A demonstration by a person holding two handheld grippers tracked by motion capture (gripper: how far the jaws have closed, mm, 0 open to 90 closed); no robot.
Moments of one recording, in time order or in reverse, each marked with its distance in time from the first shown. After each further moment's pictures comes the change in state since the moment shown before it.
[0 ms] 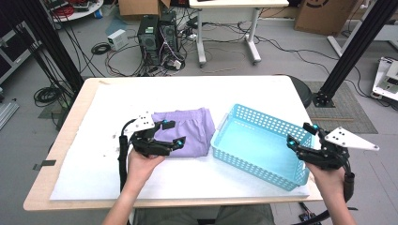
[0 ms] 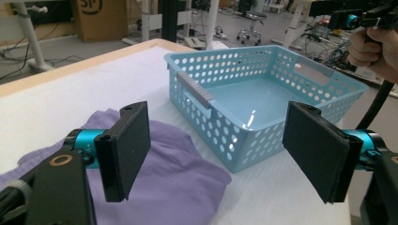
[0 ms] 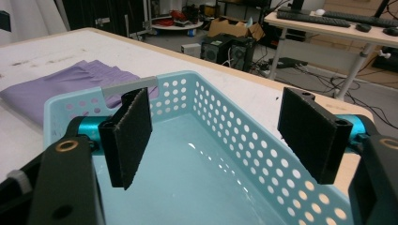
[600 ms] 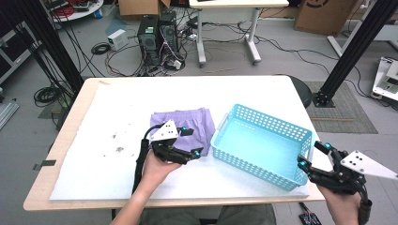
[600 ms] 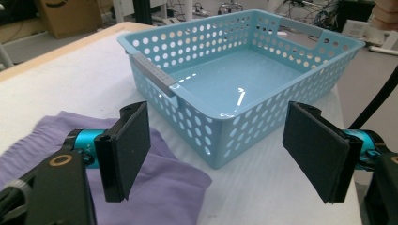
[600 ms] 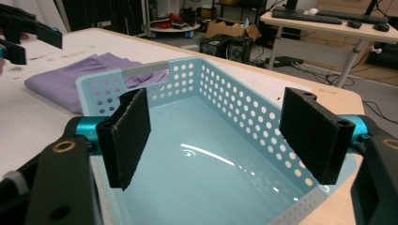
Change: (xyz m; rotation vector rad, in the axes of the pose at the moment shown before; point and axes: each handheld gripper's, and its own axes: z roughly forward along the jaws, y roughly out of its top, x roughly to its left) left arm -0.022 -0.015 0.049 0.095 -0.085 0.102; right arm 0.017 -0.026 -0.049 -0.011 -0.011 0.018
